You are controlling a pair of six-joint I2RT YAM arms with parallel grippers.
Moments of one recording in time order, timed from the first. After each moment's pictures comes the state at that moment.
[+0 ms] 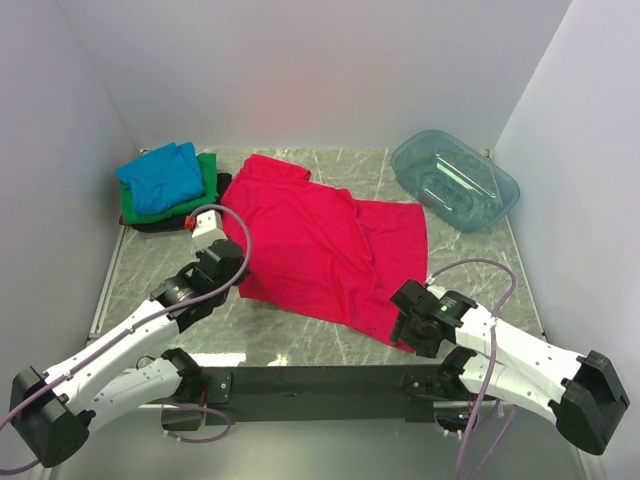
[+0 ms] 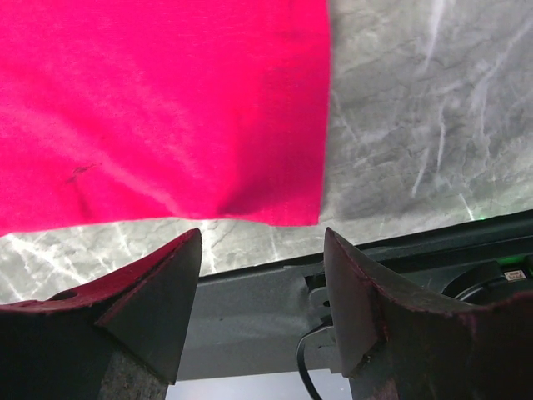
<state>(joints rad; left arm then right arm) -0.69 0.88 0.67 -0.42 -0.59 -0.80 0.77 0.89 0.49 -0.98 0.15 1.17</state>
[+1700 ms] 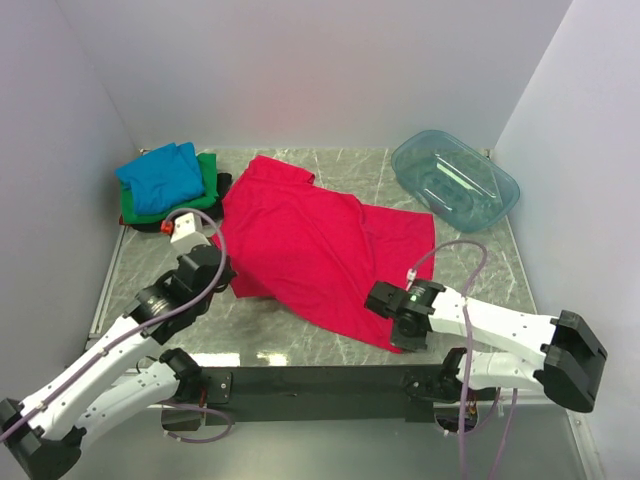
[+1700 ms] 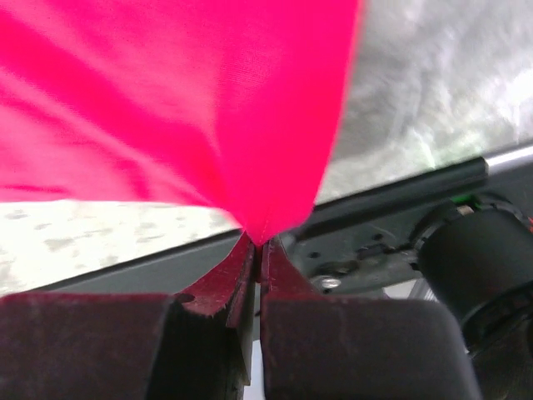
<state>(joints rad) -0.69 0.71 0.73 -0.58 -0.61 -0.83 0.98 1.12 0.67 -1.17 0.24 1.28</state>
